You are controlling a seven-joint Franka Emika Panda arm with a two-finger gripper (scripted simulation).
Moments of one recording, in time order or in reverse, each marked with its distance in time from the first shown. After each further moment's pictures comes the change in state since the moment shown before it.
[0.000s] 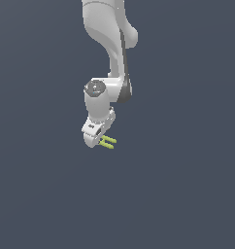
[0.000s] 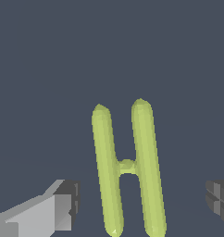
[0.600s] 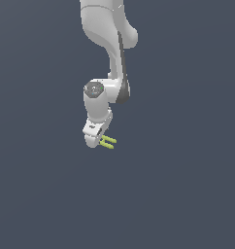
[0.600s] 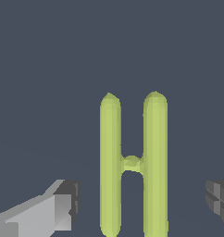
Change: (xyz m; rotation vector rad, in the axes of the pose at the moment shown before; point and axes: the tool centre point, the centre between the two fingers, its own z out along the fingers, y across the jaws) arm -0.007 -0.003 0.010 0.000 0.004 -0.118
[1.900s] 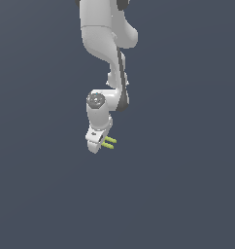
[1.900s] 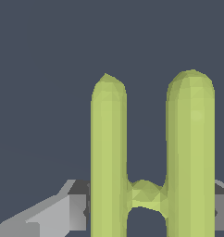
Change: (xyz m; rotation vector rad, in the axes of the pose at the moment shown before) arm 0.000 0.000 0.050 -0.001 0.000 -0.005
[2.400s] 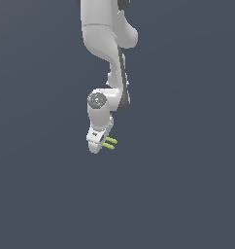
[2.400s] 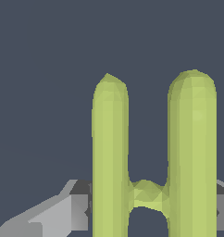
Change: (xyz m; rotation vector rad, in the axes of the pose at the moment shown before) arm 0.006 0.002 -0.004 0.001 0.000 0.001
